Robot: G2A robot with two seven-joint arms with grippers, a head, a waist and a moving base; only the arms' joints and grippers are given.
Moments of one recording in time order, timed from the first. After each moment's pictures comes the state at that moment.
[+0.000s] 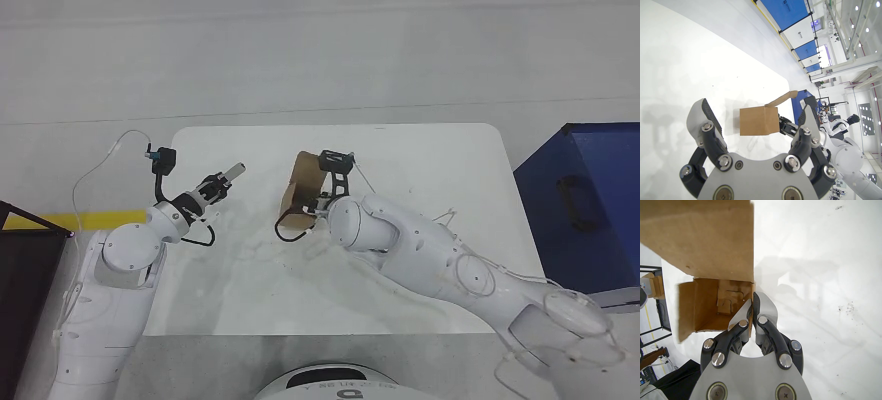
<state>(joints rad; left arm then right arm) 1.48 -1.08 -1.51 -1.78 0.17 0.07 -0.64 -0.79 -1.23 0.46 -1.60 -0.26 0.96 0.51</state>
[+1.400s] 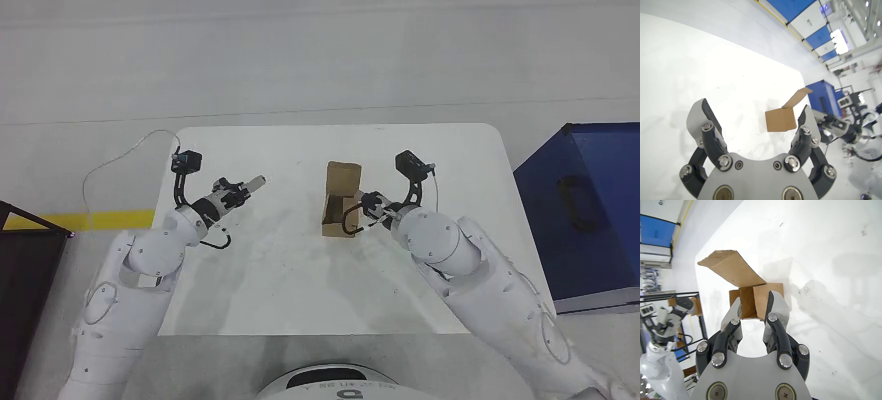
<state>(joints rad) 1.44 -1.08 -1.36 -1.80 0.46 0.01 -0.63 -1.32 -1.08 1.05 -1.96 -0.18 0.79 0.42</state>
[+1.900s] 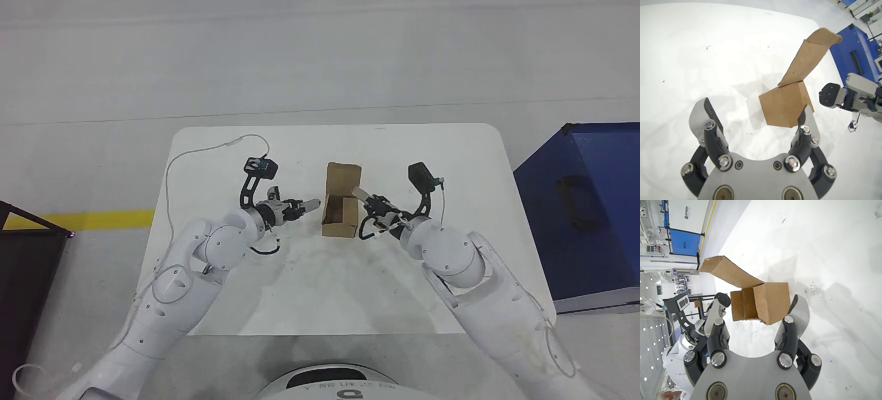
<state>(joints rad) 1.26 -1.13 -1.04 -1.68 0.64 0.07 -0.64 -1.43 -1.09 1.11 -1.94 -0.09 0.63 0.35</state>
